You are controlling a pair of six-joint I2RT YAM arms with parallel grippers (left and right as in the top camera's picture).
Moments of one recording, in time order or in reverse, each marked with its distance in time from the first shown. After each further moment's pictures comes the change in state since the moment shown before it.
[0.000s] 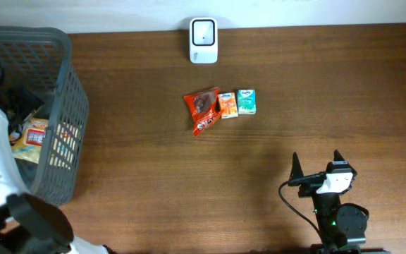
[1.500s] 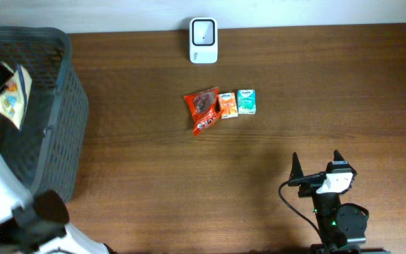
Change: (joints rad) left arm -0.024 0.117 0.690 -0.419 0.214 0.040; right arm 0.000 0.000 0.000 0.000 0.000 0.000
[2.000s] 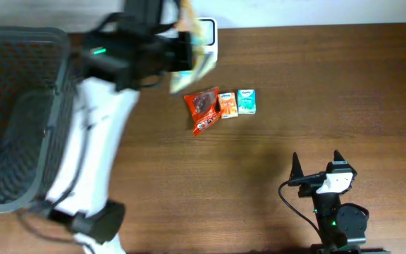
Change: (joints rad) left arm -0.866 0.032 -0.023 0.251 0.102 0.028; right arm 0.000 0.000 0.000 0.000 0.000 0.000
